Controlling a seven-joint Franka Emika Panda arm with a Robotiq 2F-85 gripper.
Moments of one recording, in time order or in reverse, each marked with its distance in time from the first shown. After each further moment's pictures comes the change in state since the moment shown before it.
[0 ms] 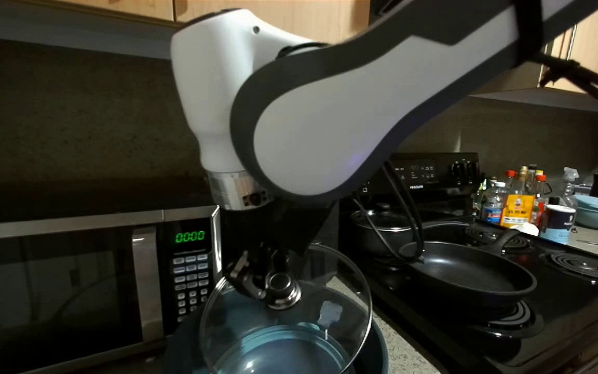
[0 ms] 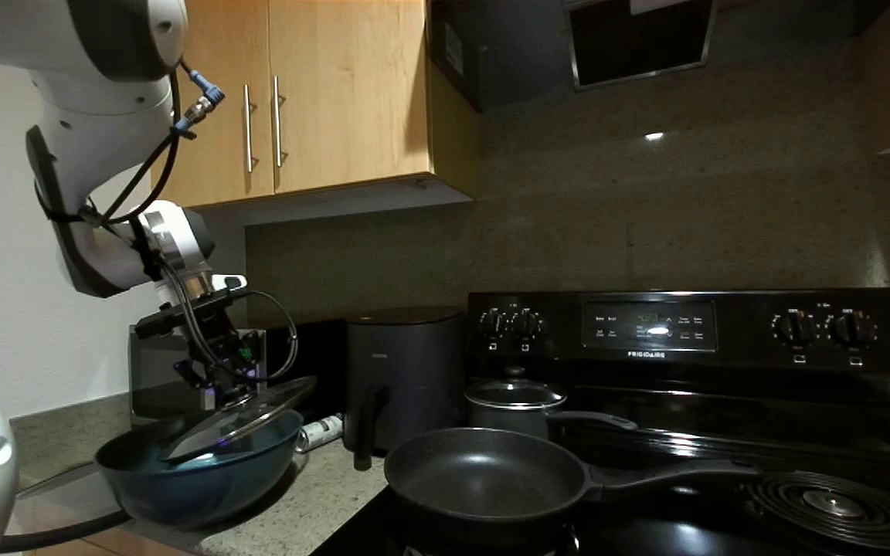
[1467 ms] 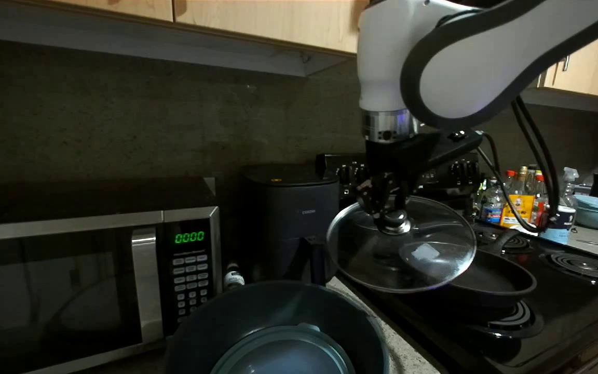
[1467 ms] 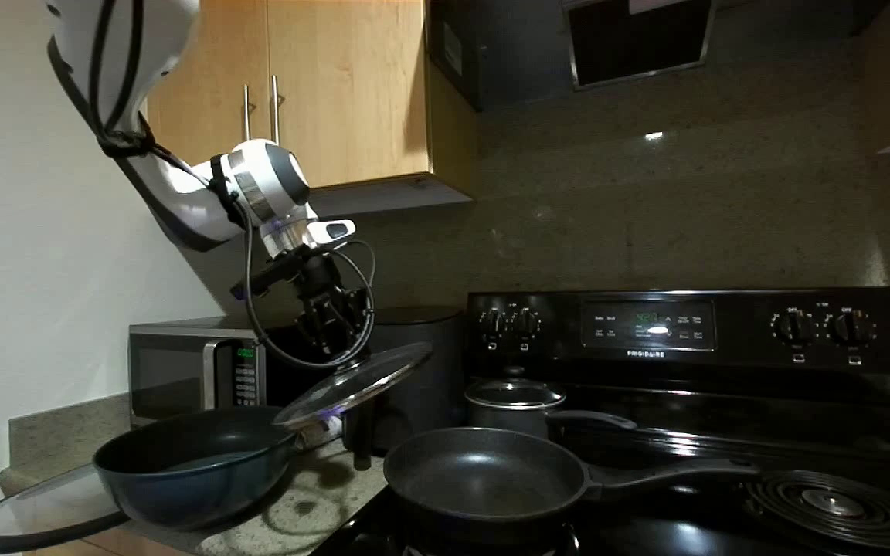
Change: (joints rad) arm -0.313 -0.383 -0.077 -0.311 0.068 0.074 0.270
